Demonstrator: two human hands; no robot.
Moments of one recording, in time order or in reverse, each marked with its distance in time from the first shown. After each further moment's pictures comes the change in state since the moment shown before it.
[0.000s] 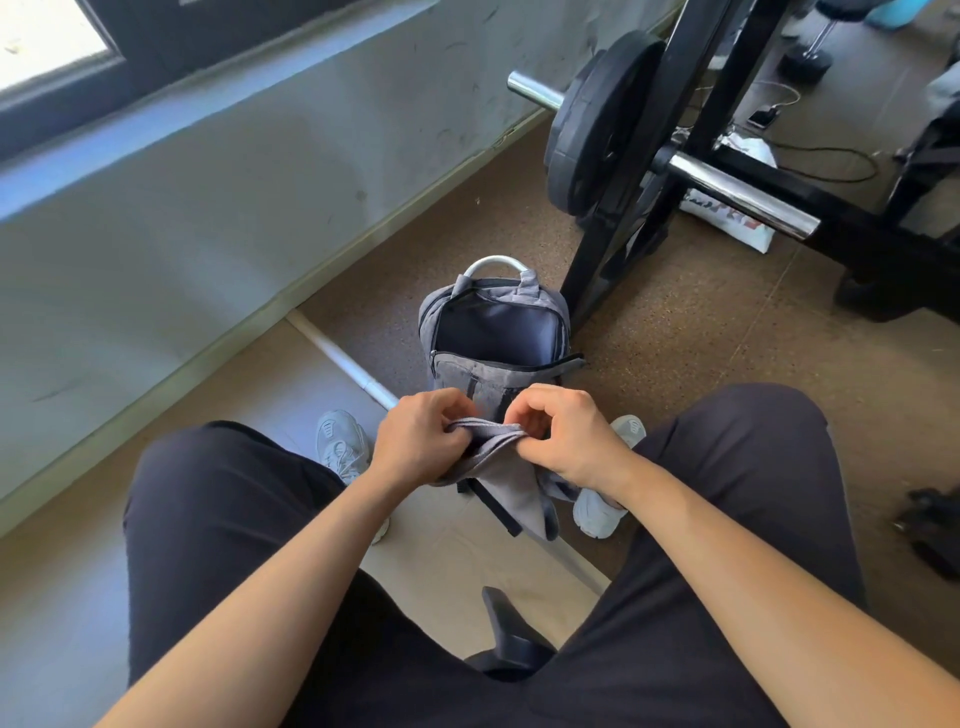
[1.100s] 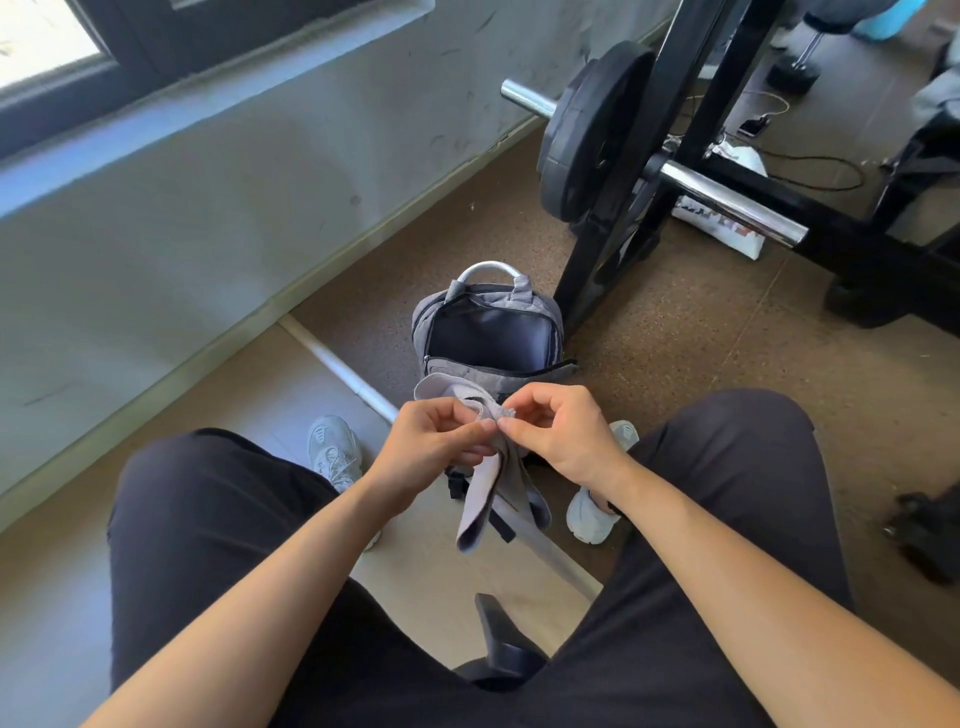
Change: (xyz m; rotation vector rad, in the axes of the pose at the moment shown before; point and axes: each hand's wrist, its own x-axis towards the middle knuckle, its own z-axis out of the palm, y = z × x) left_hand -0.014 0.017 -0.002 -0.869 -0.200 -0.099; right_hand 0.004 0.006 0.000 0.186 0.114 0.111
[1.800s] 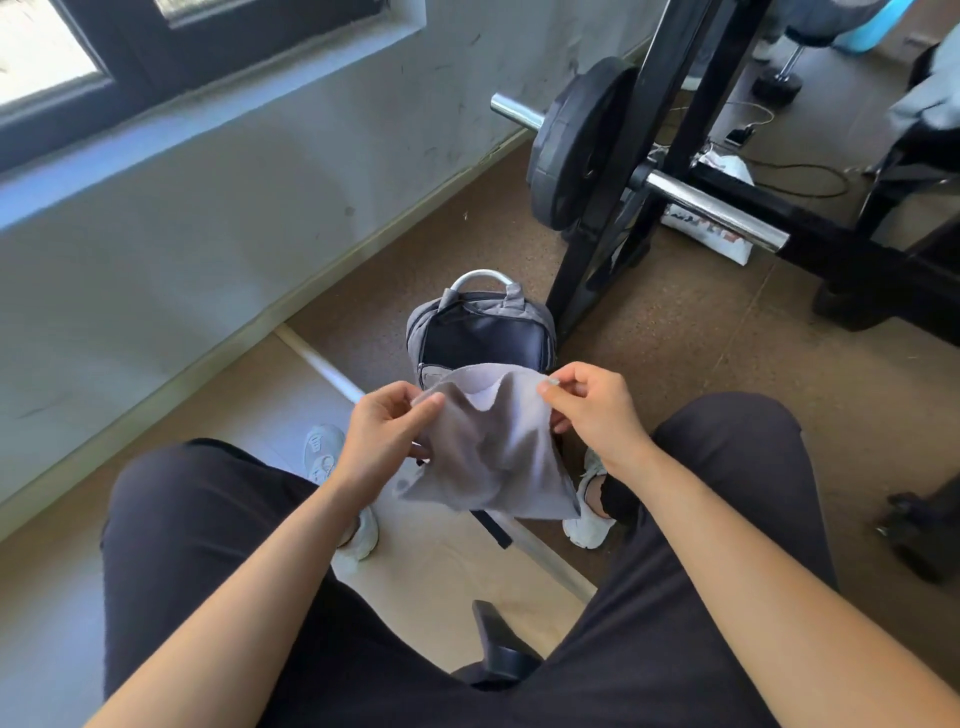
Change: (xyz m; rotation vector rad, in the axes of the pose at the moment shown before) left_hand 0.008 -0.002 -0.026 0.102 0.232 0.124; right_hand 0.011 0.014 -0.029 0.138 0.247 0.267
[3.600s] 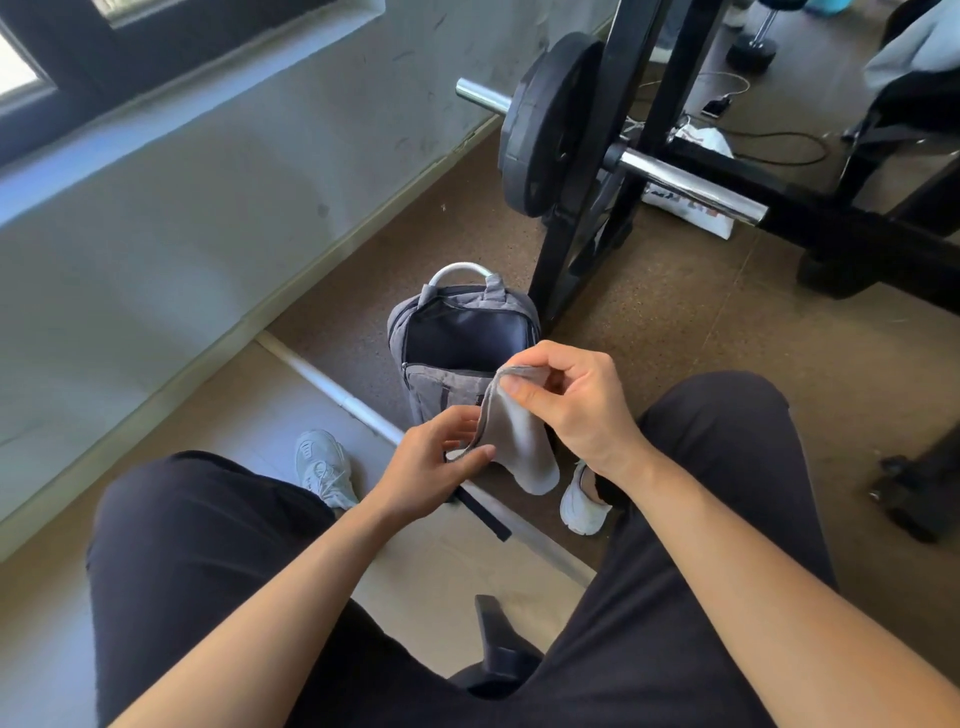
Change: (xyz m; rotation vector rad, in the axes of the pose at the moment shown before) left_hand -0.004 -0.020 0.037 0.387 -0.369 0.275; right_hand -0.026 -0.035 -0.004 0.054 -0.096 -0.480
